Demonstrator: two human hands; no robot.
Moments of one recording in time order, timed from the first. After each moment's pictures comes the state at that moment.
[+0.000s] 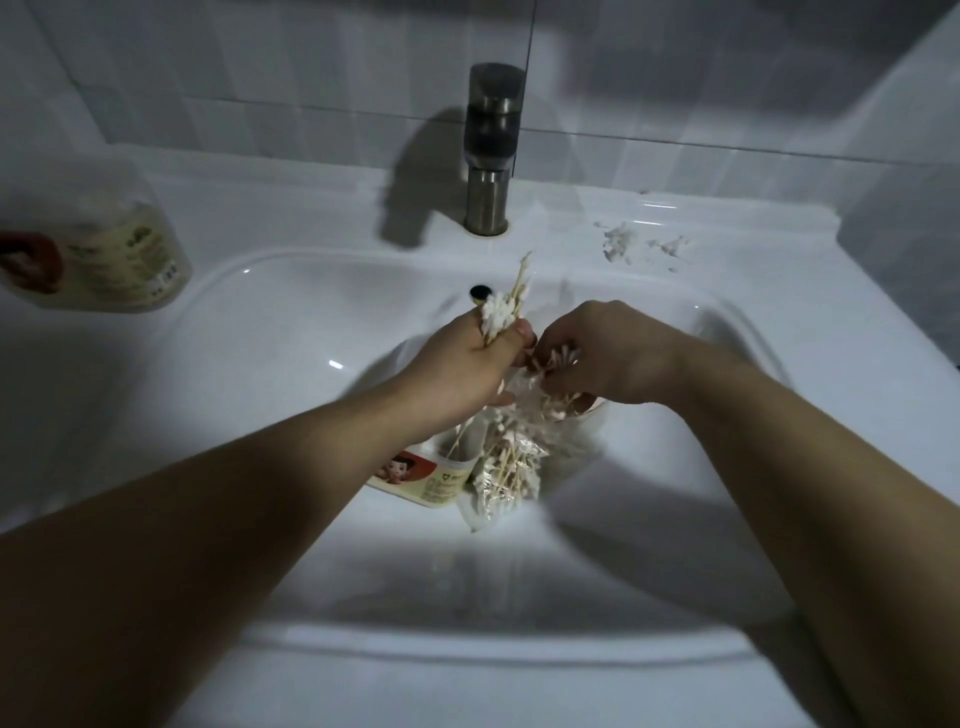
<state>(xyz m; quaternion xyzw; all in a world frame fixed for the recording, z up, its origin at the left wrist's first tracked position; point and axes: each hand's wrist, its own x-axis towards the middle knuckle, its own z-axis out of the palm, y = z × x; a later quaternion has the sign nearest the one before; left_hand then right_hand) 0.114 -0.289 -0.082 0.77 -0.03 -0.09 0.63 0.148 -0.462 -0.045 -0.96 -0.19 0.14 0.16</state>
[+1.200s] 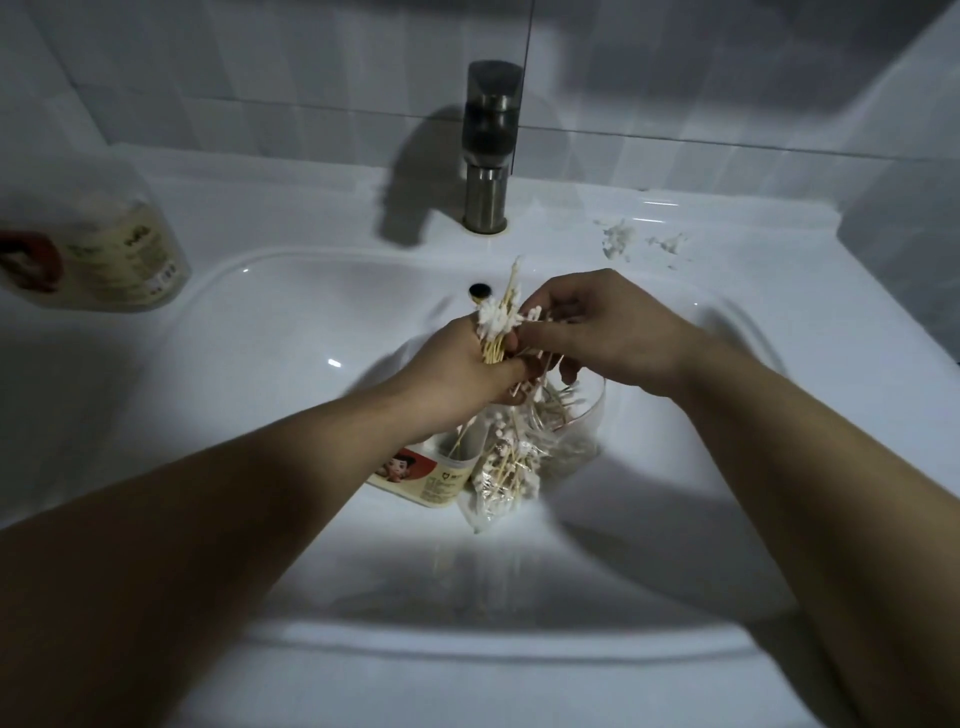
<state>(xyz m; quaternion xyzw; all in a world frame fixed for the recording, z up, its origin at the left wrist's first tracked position) 0.119 -0.287 -0.093 0.81 -0.08 -0.07 0.58 0.141 -0.456 -0.038 -0.87 -0.17 0.11 0.46</state>
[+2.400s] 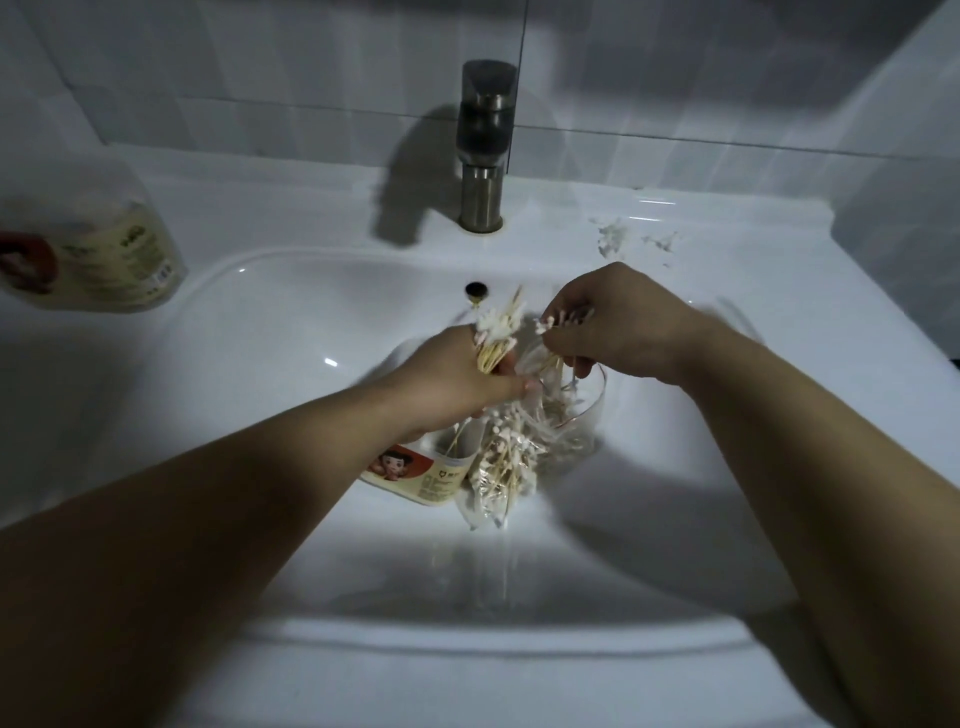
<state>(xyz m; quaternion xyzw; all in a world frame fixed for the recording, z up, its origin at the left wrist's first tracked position) 0.114 -0.281 -0.087 0.87 -0.06 -0.11 0.48 0.143 -0.468 -0.030 -0.94 -0.13 0.08 0.32</state>
